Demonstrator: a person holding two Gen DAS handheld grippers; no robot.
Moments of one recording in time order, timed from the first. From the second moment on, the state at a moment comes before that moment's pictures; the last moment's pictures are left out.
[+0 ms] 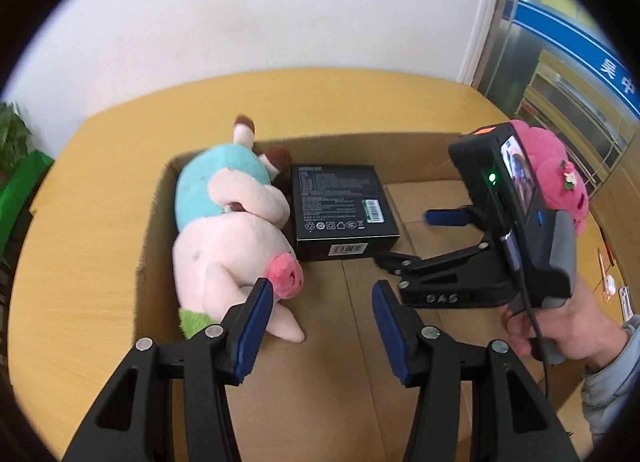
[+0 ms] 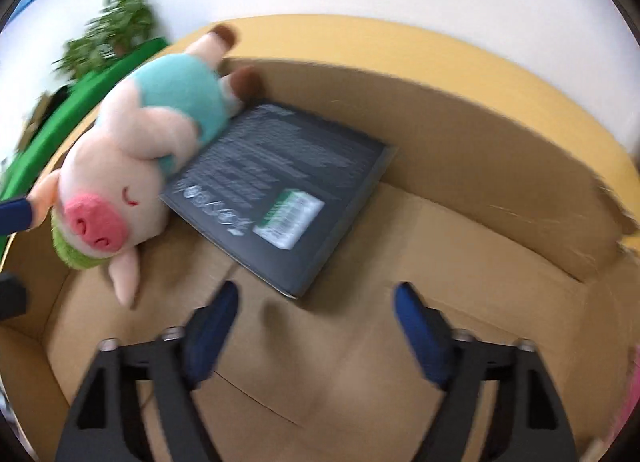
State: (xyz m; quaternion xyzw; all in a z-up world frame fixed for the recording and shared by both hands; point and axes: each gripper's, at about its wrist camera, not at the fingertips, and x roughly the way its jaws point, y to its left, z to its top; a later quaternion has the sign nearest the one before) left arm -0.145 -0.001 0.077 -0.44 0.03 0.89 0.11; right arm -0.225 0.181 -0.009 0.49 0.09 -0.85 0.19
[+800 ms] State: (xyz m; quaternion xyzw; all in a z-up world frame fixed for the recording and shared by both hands) left arm 0.044 -0.016 0.117 -0.32 -0.07 0.94 0.12; right arm 0.089 0.181 0.133 0.30 0.11 -0.94 0.12
